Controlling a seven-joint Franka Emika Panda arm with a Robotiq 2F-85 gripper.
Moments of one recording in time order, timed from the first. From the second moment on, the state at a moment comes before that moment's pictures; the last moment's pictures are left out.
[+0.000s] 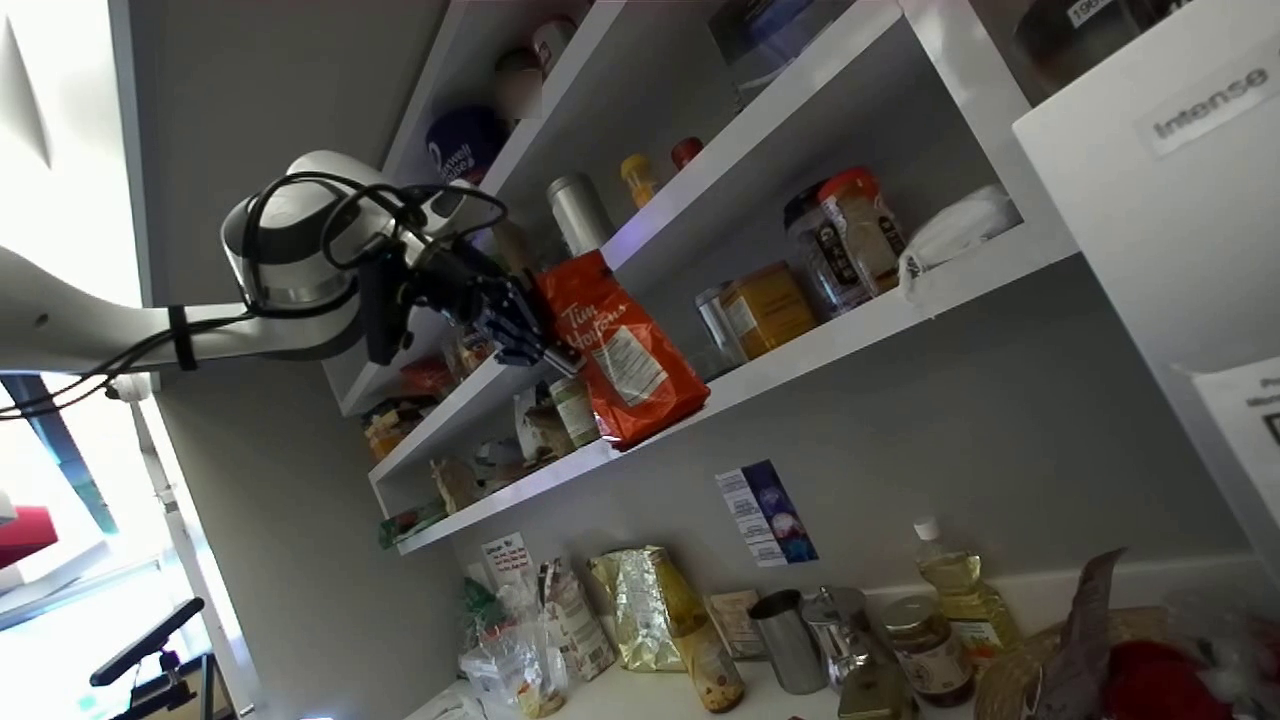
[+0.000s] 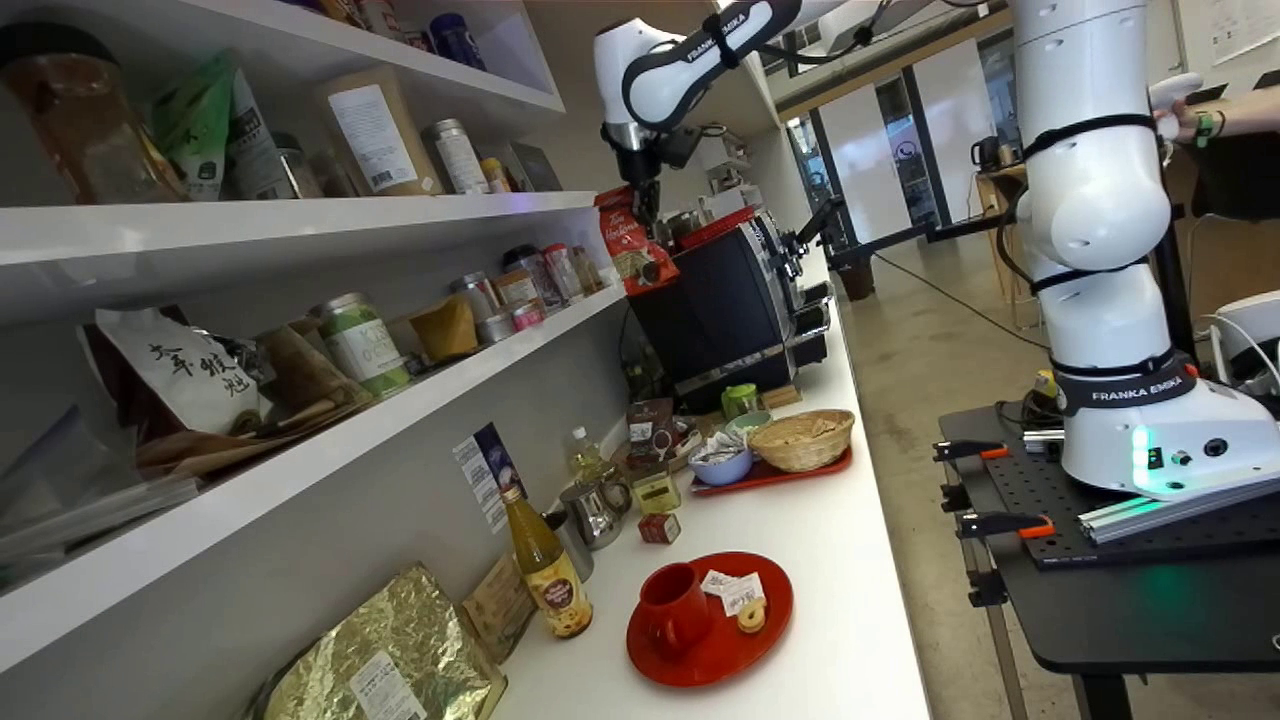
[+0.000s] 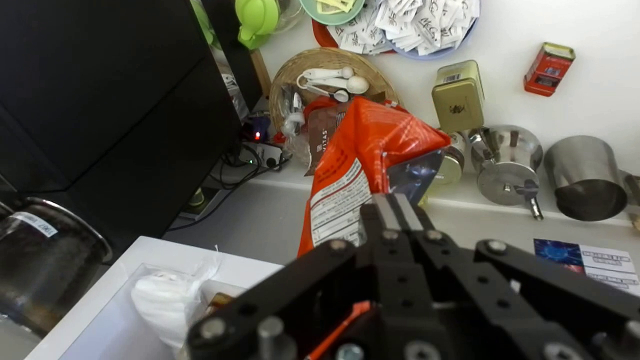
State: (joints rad) arm -0.13 -0.13 -0.10 -1.78 -0.37 2.05 -0.06
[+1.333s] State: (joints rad) arm -0.16 0.33 -0.12 -1.11 -0.20 1.86 -0.14
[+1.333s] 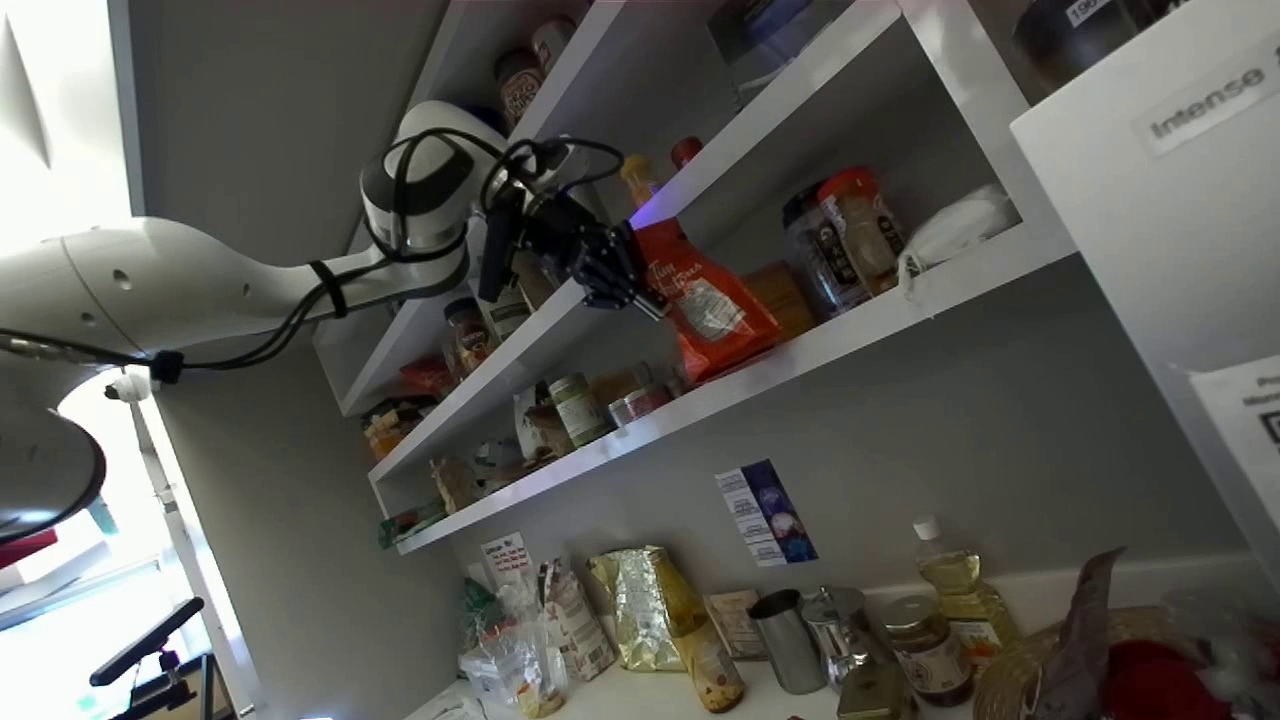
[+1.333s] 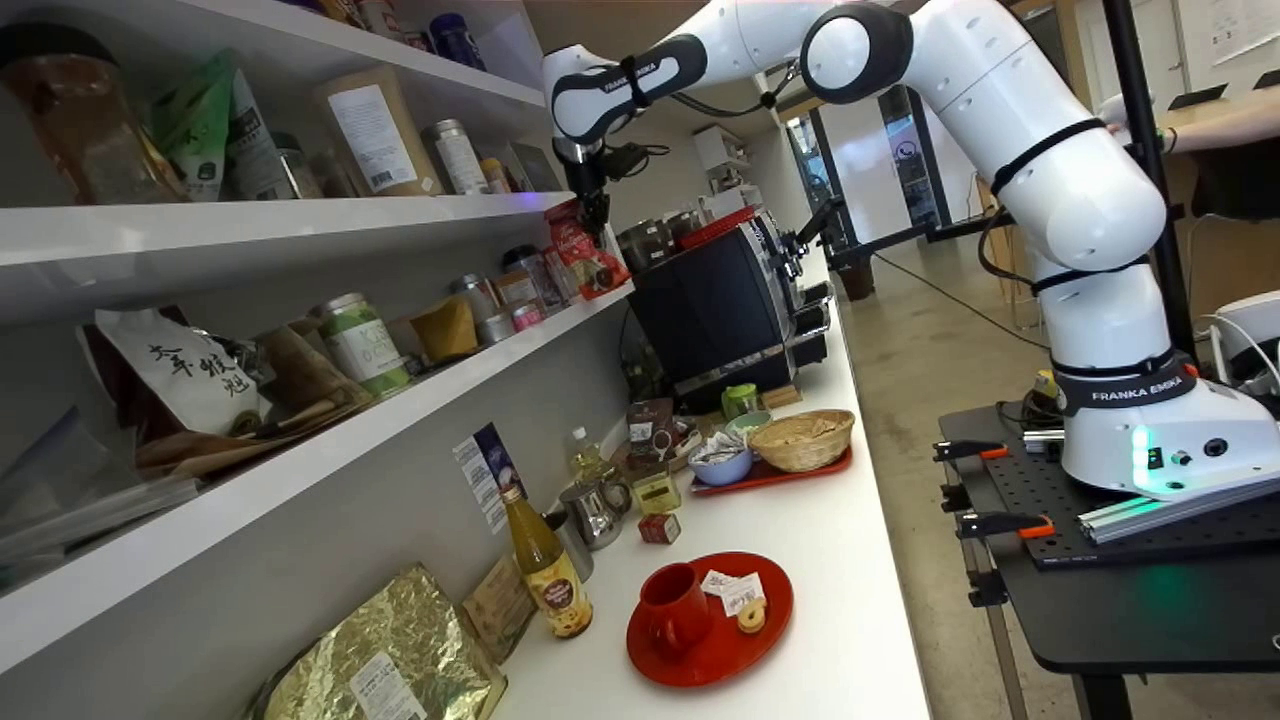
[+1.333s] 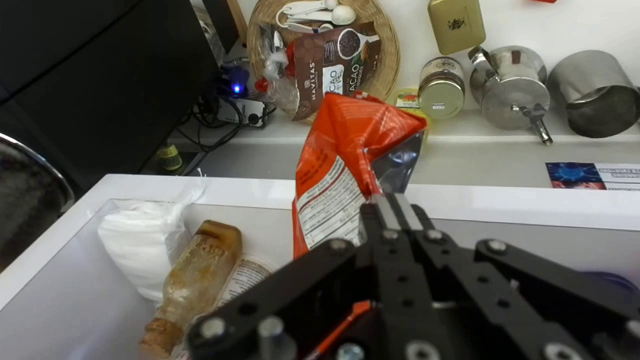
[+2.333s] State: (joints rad) arm -0.16 0.47 -0.10 -0.86 -0.20 1.80 -0.14
